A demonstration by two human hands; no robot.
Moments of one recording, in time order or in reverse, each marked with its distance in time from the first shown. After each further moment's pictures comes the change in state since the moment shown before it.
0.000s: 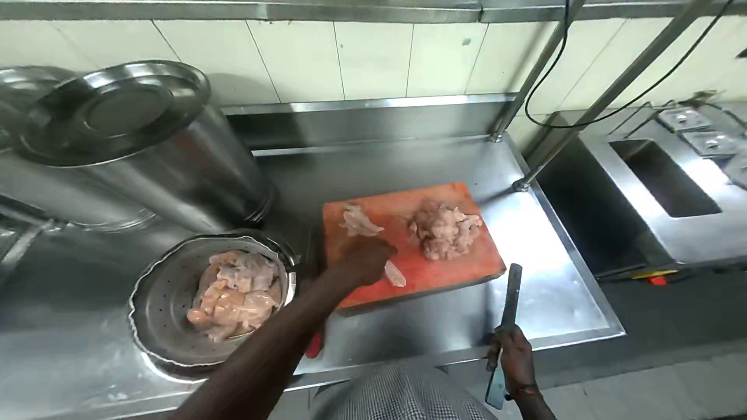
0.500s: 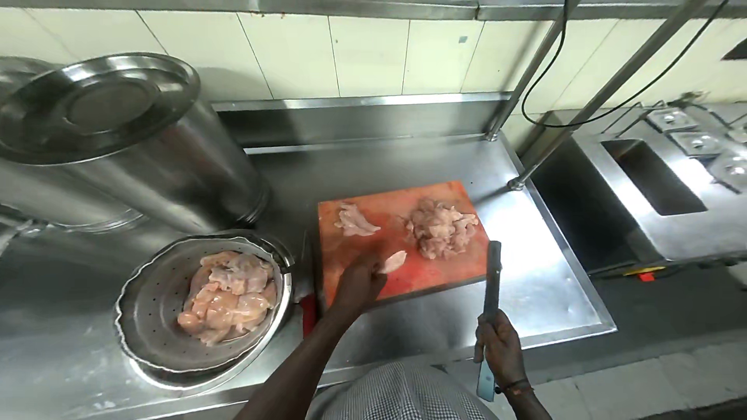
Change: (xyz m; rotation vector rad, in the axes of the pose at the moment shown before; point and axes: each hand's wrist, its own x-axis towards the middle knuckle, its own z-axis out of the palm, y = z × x) left_hand -0.025 0.007 0.071 -0.503 0.469 -0.257; right_hand -0.025 -0.040 0.032 -0.172 -0.159 -0.179
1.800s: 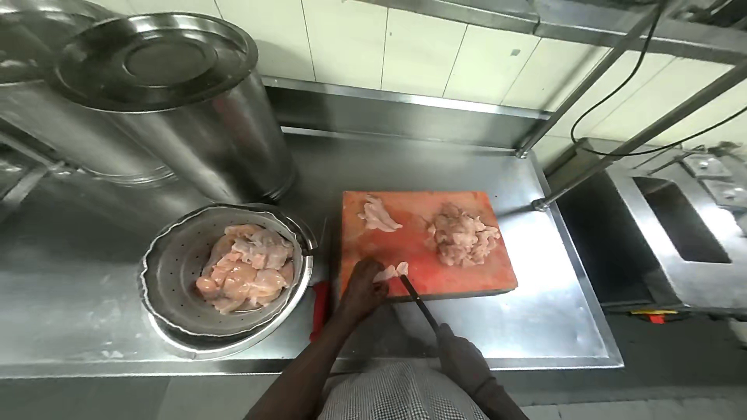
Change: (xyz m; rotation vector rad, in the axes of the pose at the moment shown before) left_hand -0.021 -0.070 0.038 -0.096 0.255 0.134; right_hand -0.010 -0.044 0.073 -1.326 -0.629 0.038
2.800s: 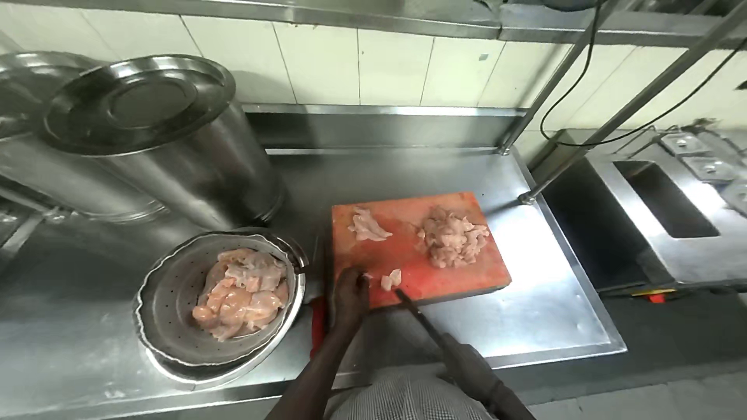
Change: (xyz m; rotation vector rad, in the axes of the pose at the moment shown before) left_hand 0.007 0.015 -0.006 -0.071 0.167 -0.211; right_hand 0.016 0.047 0.031 0.272 0.020 -0.148
